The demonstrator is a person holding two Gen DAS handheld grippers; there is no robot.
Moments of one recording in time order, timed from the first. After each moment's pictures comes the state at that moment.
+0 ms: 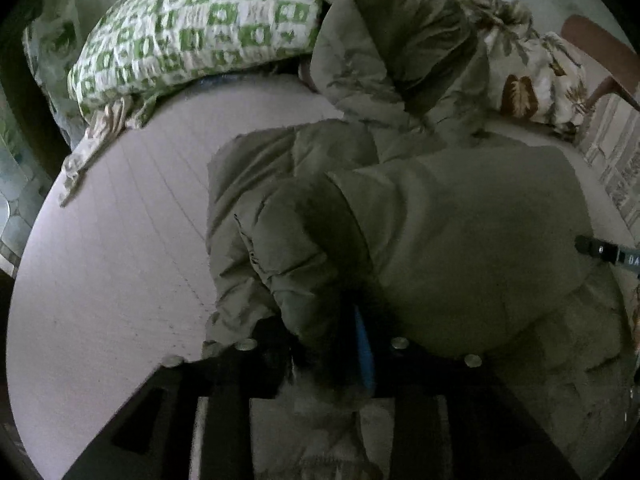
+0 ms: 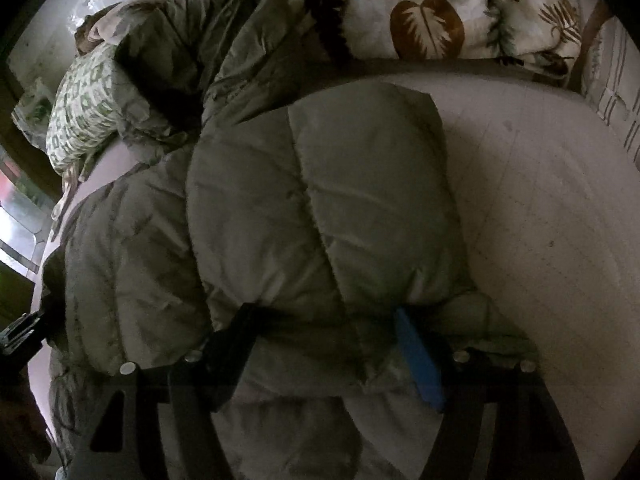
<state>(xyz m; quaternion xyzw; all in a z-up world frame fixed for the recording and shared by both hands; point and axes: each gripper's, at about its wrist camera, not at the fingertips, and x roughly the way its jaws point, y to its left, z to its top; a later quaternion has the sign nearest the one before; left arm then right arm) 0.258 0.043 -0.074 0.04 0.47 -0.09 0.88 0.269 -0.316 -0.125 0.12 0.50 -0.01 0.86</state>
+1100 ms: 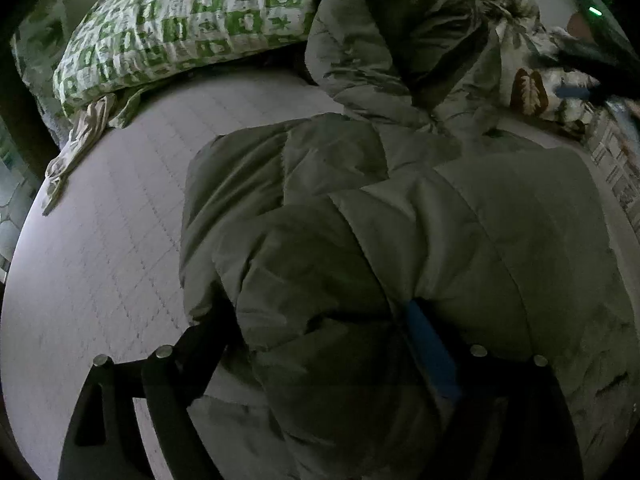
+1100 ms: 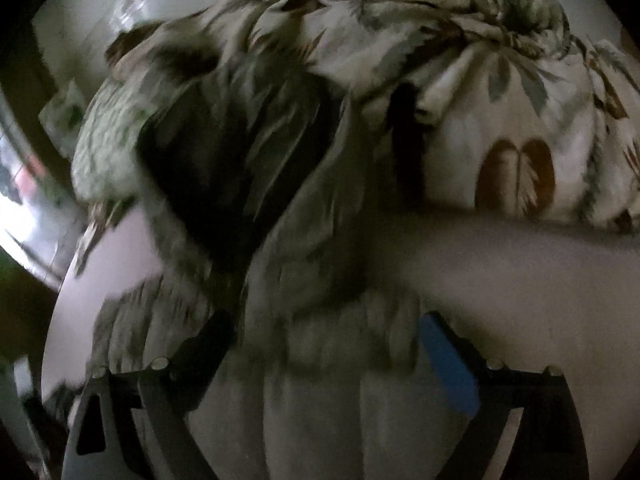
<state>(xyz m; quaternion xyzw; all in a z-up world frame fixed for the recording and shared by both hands) 0.300 0.025 -0.092 0.04 0.49 -0.09 0.86 0.455 -0.307 -0.039 0.07 0.45 0.05 0.89</state>
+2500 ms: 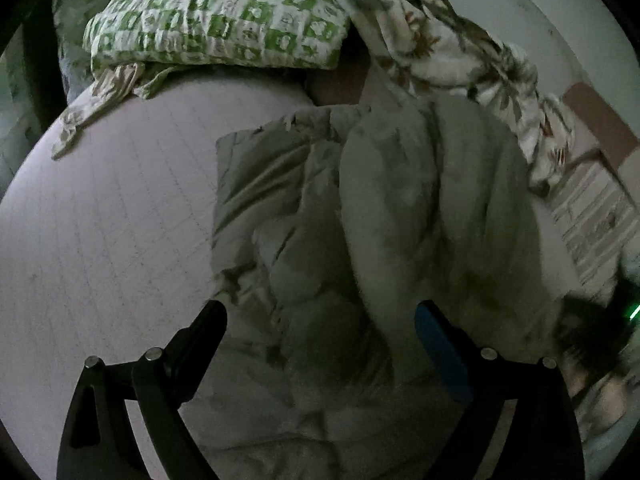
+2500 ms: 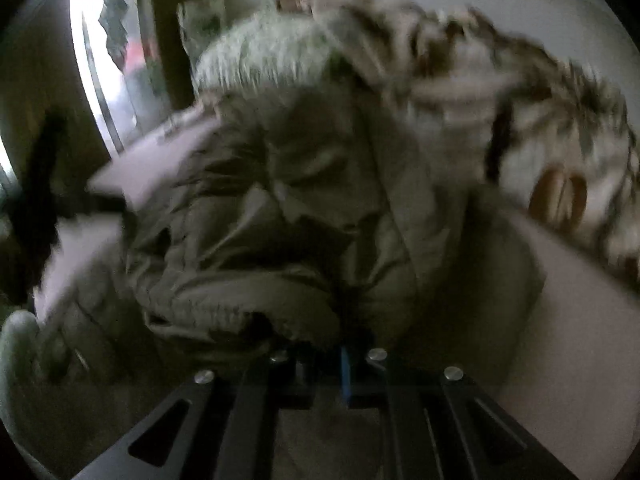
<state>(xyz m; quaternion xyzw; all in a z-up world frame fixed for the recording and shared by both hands) 0.261 0.062 -0.041 -0.11 0.49 -0.11 0.86 0.247 -0.239 -0.103 -0.08 0.42 0.18 0.88</state>
